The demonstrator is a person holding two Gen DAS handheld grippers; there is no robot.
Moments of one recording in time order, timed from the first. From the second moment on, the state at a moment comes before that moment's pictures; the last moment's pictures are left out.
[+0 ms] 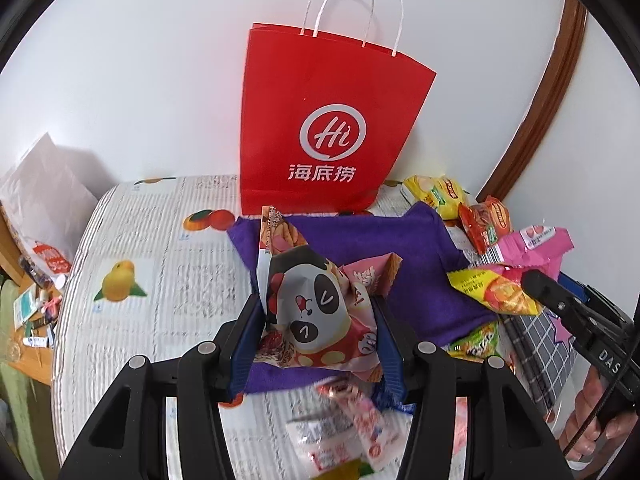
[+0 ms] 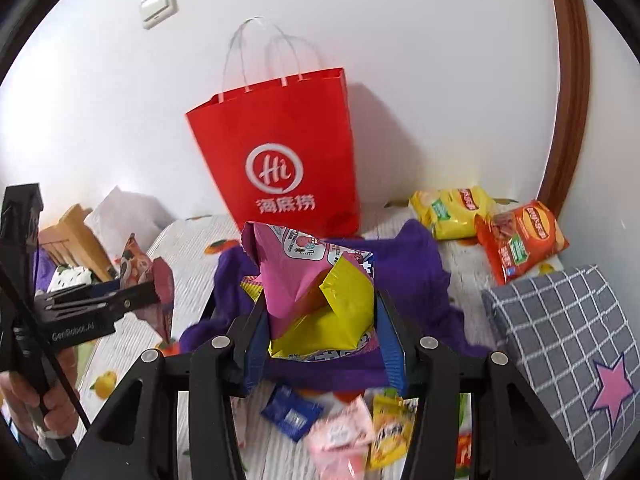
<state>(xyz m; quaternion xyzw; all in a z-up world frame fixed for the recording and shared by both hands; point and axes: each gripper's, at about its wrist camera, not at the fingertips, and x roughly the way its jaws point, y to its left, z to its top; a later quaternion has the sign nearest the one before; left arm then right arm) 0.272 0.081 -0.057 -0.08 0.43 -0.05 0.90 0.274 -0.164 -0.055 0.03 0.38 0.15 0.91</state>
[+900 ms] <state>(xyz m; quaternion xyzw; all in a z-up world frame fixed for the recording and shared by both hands) 0.371 0.089 -0.095 -0.09 0.44 -0.01 0.89 0.403 -0.140 -0.094 0.03 0.41 0.15 0.90</state>
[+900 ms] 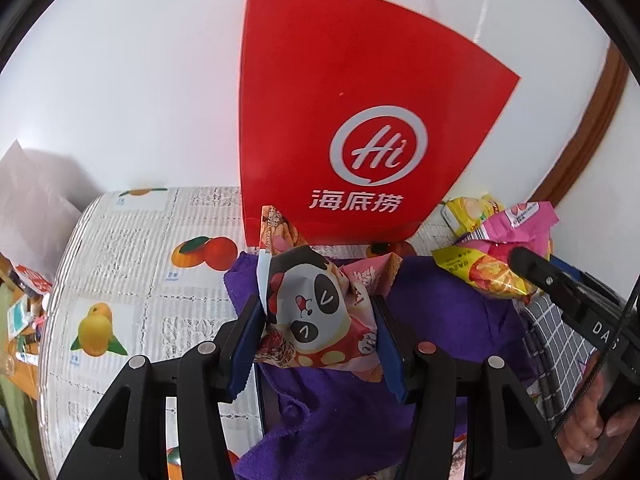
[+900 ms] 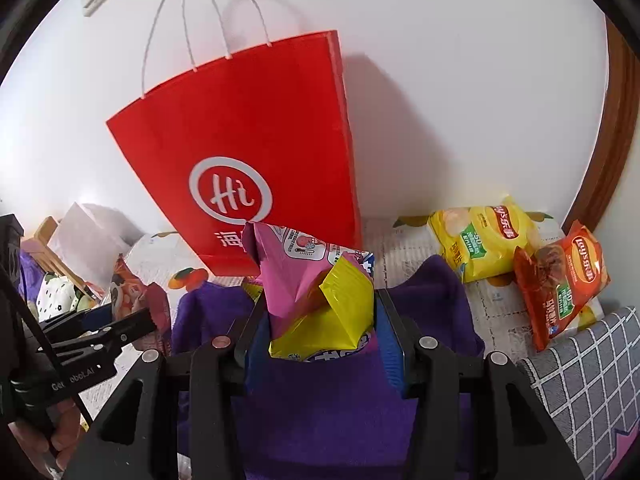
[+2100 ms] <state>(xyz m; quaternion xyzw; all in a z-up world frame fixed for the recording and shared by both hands) 0.383 0.074 -0.120 -0.08 0.48 -0.02 0.87 0.437 -0.154 -0.159 0.01 0.52 0.11 0.85</state>
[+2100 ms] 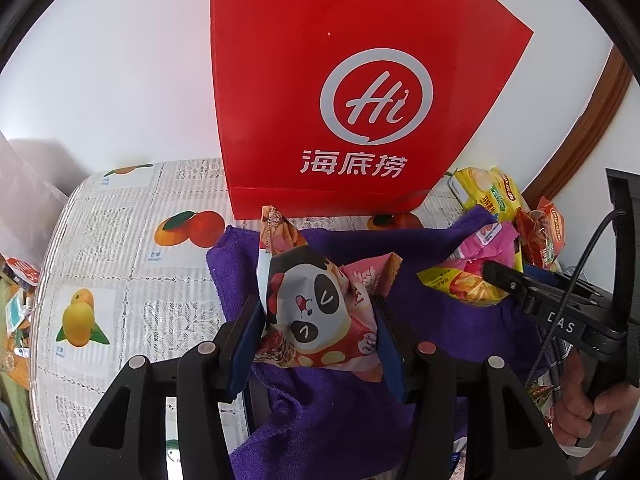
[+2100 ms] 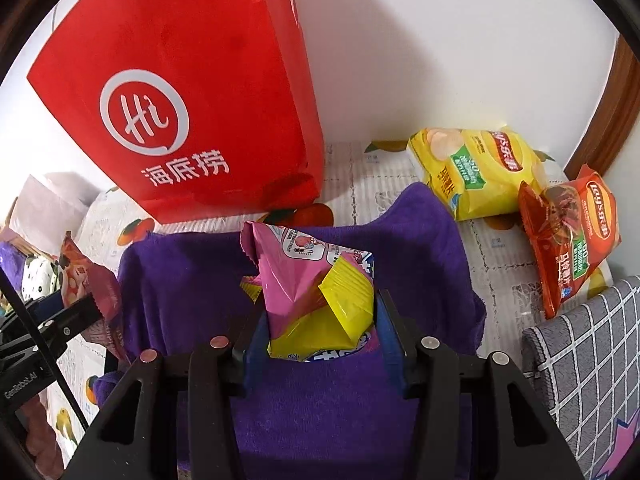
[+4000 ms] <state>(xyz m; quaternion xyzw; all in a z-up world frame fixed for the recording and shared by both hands) 0.396 0.065 -0.150 -0.08 0.52 -0.02 0.85 0.422 -0.142 -0.130 -0.02 0.49 0.13 0.86</state>
